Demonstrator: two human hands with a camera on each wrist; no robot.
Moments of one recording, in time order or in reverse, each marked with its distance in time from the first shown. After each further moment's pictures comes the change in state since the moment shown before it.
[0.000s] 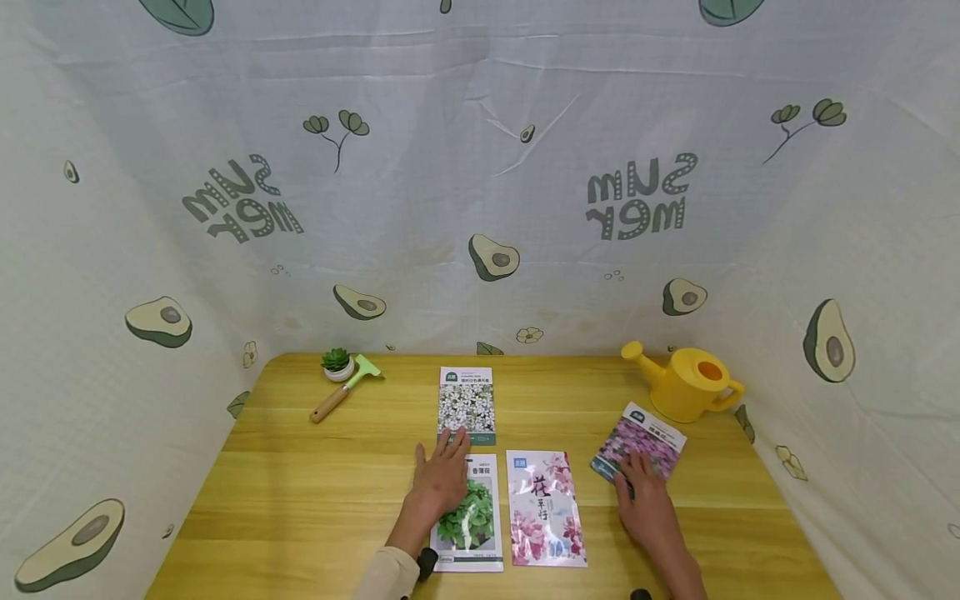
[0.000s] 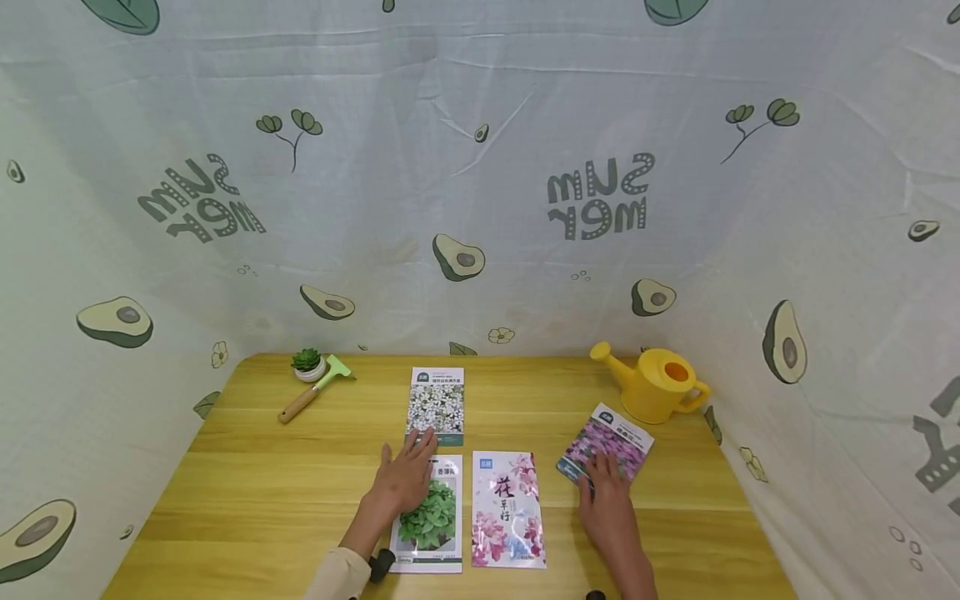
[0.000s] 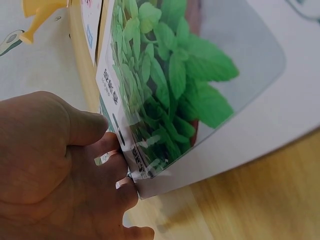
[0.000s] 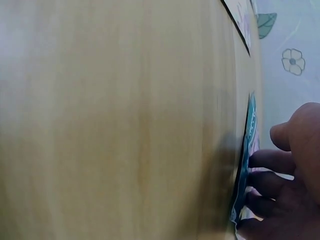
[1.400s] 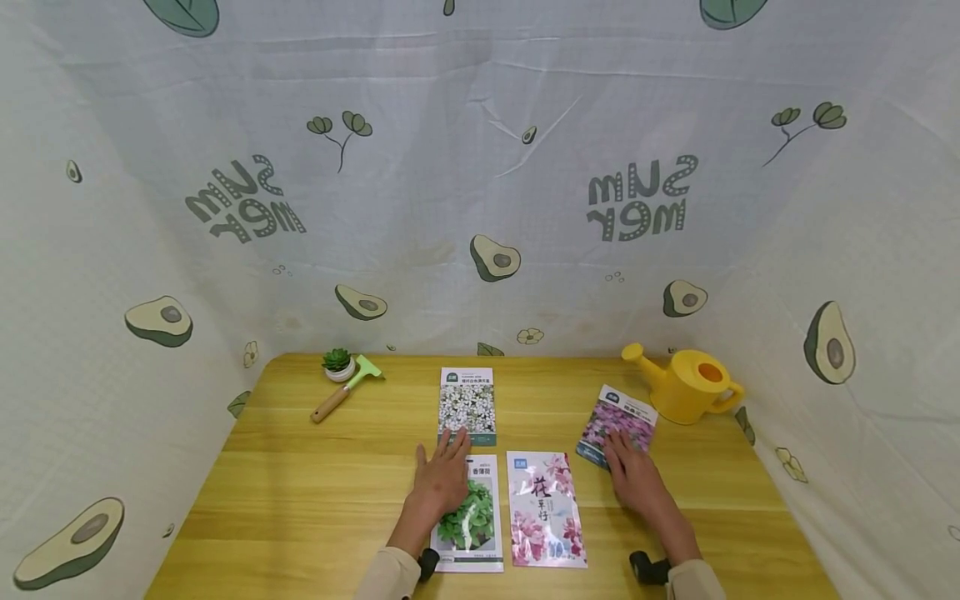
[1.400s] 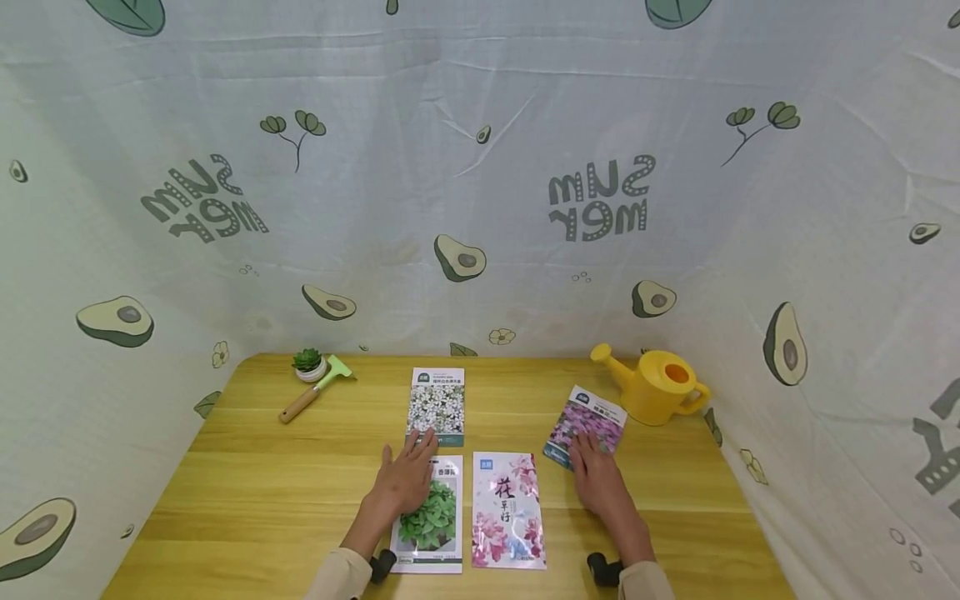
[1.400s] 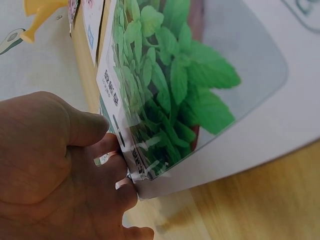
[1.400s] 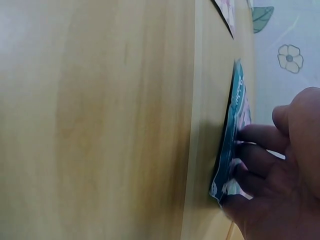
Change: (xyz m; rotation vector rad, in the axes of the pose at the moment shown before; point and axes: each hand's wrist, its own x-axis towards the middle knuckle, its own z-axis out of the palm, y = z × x) left_hand -0.004 0.002 -0.003 -0.021 -0.004 -0.001; right_hand 0.041 -0.001 -0.008 -0.009 -0.191 -0.029
